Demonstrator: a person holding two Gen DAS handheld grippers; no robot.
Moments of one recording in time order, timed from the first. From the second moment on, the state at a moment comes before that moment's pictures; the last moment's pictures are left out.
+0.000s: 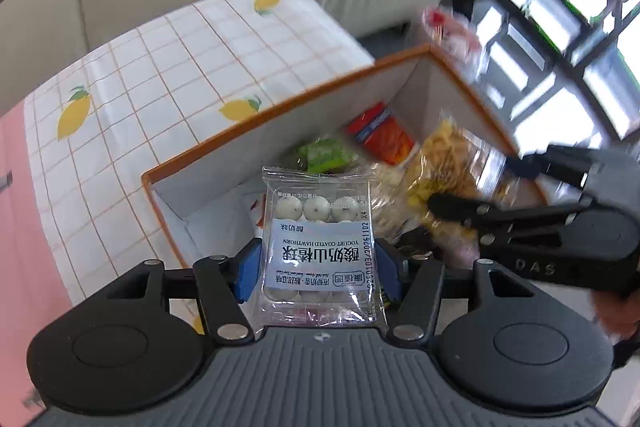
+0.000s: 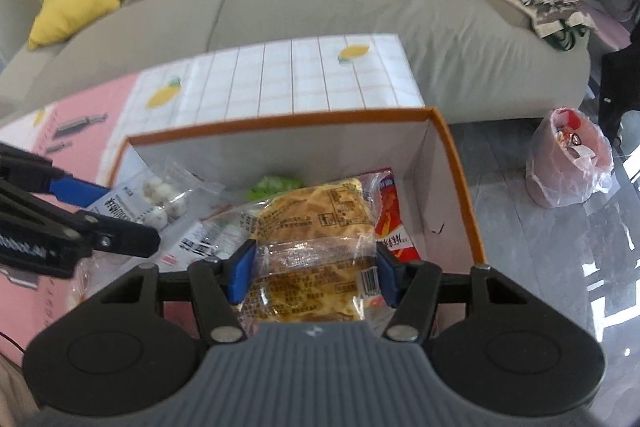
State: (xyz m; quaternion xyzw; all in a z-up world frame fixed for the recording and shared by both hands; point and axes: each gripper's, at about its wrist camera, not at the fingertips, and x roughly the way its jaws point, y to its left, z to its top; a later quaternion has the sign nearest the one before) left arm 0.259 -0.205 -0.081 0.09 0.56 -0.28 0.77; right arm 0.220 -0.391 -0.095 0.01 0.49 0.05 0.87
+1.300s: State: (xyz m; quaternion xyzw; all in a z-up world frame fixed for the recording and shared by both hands) left arm 0.277 -0.148 -0.047 0.08 0.52 -0.21 0.82; right arm 0.246 -0.340 -0.124 0.11 0.52 0.13 0.84
